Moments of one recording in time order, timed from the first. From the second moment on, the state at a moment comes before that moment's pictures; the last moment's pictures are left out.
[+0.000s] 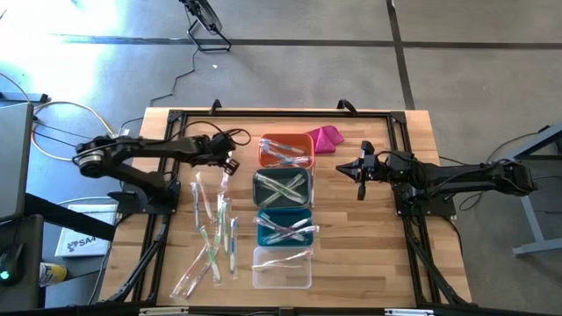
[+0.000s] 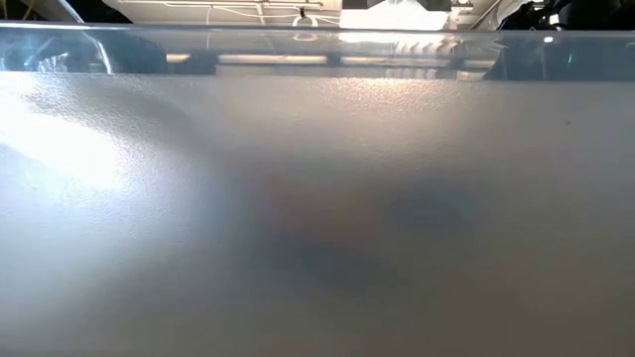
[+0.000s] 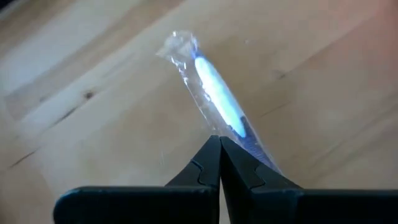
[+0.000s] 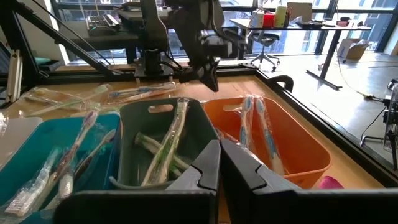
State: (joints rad) left arm 0.44 1.31 0.63 -0.44 -0.35 -0.45; right arm -0.14 0.68 0.21 0.32 0.05 0.00
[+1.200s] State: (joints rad) left arm 0.44 1.18 0.63 -0.54 -0.20 -0.78; right arm -0.14 0.68 0.21 0.32 0.05 0.00
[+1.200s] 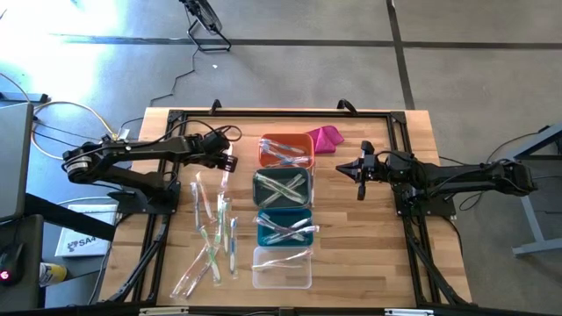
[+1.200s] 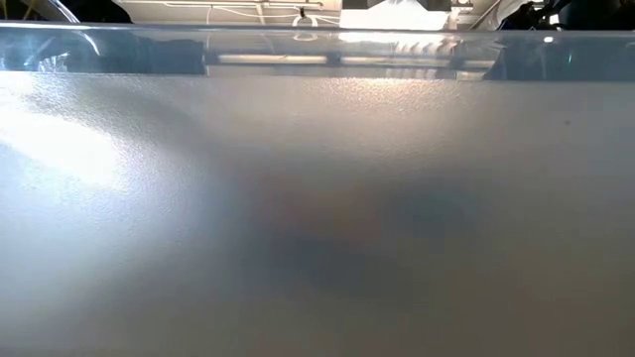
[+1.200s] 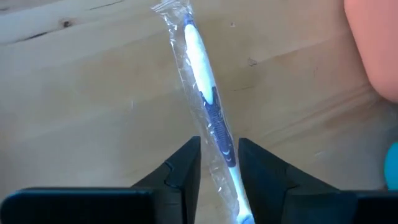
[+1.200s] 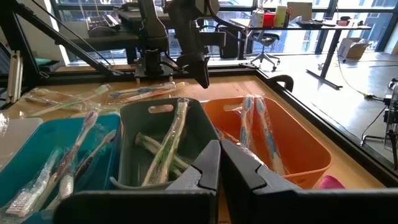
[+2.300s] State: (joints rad) left arm 0.44 1.45 0.63 -0.38 -0.20 -0.84; right arm -0.14 0.68 0.21 0.32 0.05 0.00
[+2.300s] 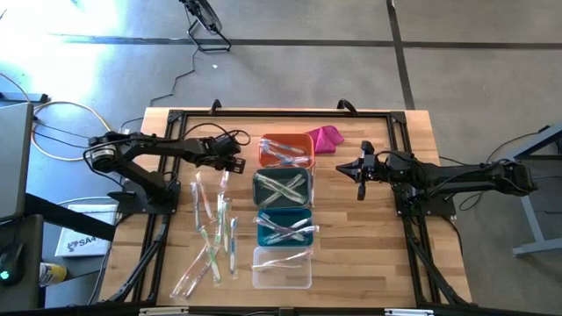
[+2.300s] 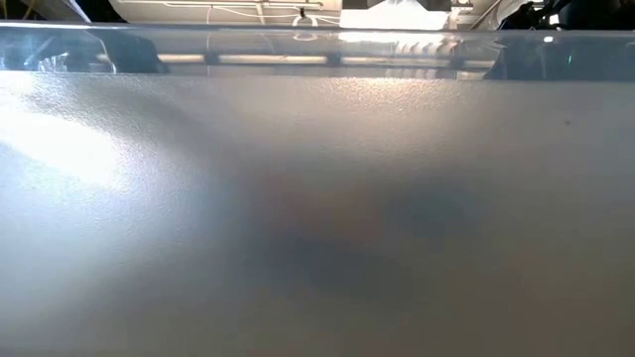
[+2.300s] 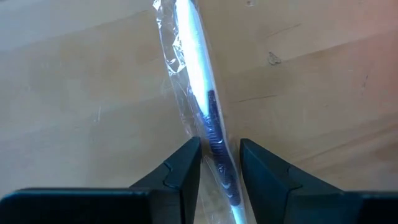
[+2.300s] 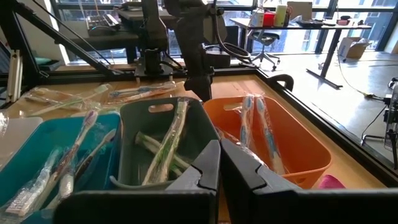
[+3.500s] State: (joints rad) left arm 0.44 1.26 0.62 -0.44 -0.33 -0.63; right arm -0.14 0.68 0.21 0.32 0.05 0.00
